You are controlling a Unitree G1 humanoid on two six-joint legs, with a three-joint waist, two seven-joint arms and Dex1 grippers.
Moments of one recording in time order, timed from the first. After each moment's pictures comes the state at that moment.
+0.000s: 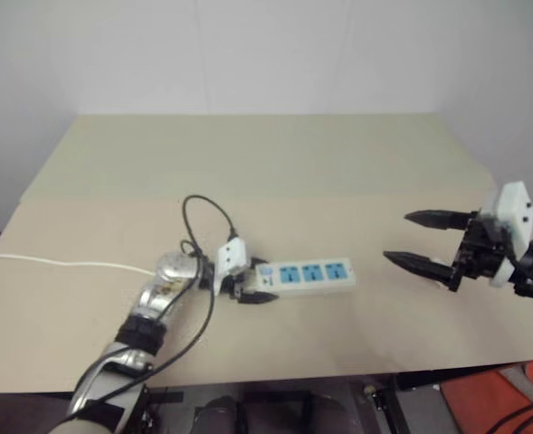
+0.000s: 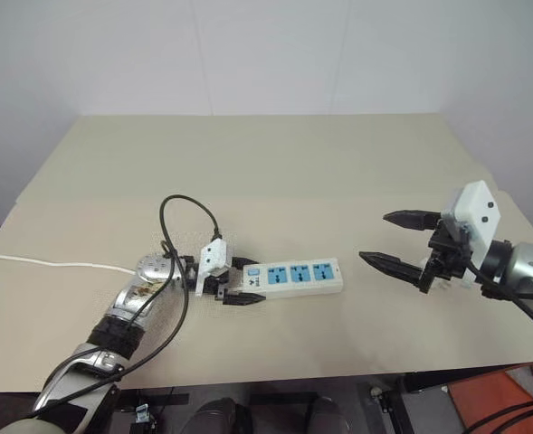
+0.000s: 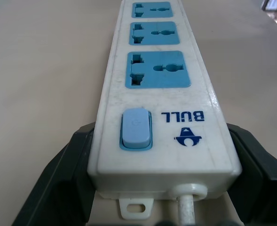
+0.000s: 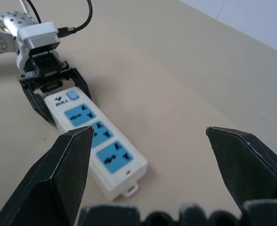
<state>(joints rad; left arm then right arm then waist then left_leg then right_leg) -0.57 0.38 -0.25 0.37 -0.11 0.00 -1.23 -0.17 -0.96 -0.39 -0.37 0.65 0.55 1.00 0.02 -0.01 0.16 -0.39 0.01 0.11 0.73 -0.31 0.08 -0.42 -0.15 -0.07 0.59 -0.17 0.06</state>
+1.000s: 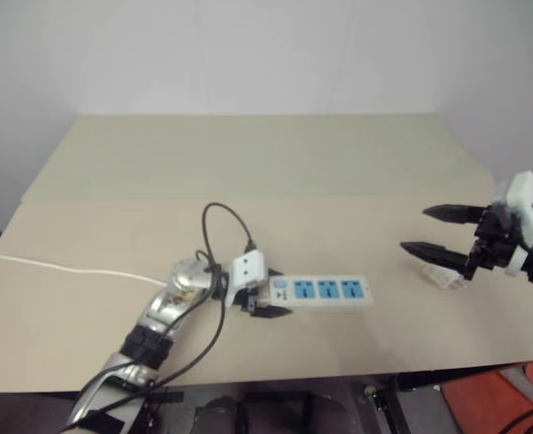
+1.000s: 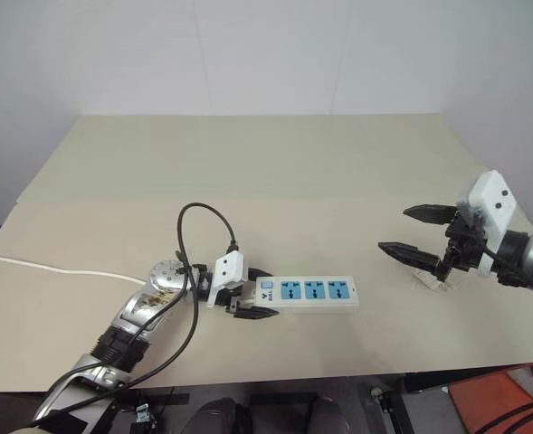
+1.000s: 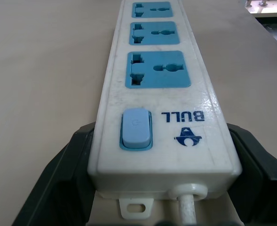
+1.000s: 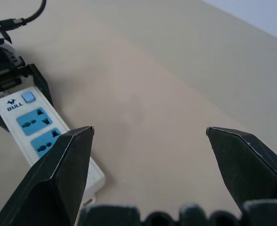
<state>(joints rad) -0.51 0.37 -0.31 0.21 -0.09 0.11 -1.18 -0.24 -1.05 -0.36 -0.19 0.59 0.56 1.02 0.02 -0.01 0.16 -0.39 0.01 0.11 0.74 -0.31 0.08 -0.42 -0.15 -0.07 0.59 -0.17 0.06</state>
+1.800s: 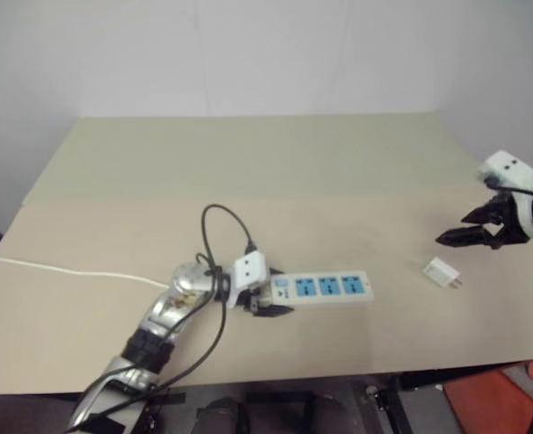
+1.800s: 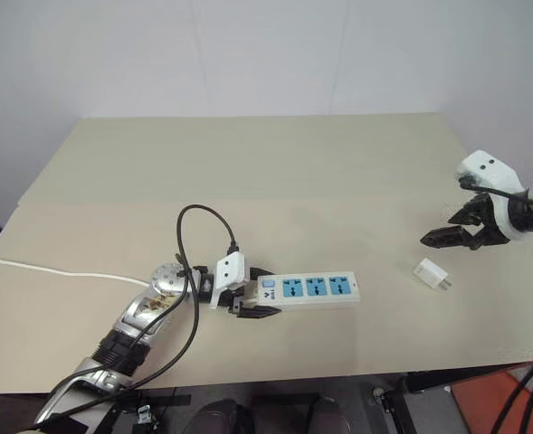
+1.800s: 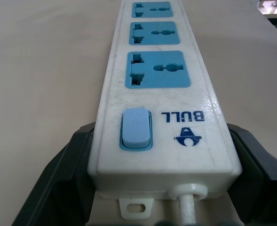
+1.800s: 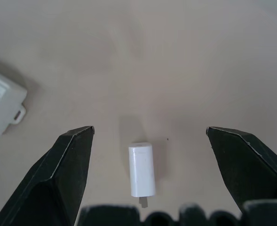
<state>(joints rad) -0.48 0.36 -0.32 0.18 -0.09 0.11 -1.12 -0.97 -1.17 0.36 0.46 0.13 0.84 1.30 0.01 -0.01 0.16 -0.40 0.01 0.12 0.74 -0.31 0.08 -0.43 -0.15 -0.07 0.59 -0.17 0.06</state>
